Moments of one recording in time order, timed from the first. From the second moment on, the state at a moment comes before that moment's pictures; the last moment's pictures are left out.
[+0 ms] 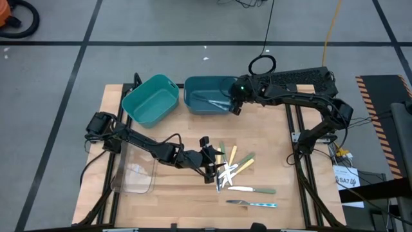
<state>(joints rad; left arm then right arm) -0.30 1.80 1.15 0.24 -0.39 -0.11 -0.51 1.52 1.04 -0.32 0.16 -0.23</state>
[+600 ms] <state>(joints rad) -0.31 1.80 1.15 0.17 -0.39 -0.11 -0.08 1.06 0.97 -0.67 0.08 0.07</state>
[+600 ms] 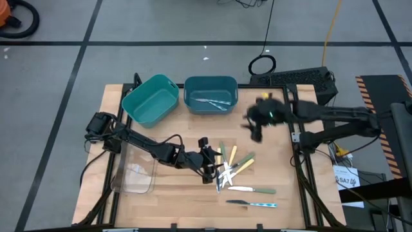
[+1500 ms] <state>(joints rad) -0.38 1.80 1.15 0.18 -0.43 -0.32 1.00 1.42 0.89 -0.68 0.26 0.95</state>
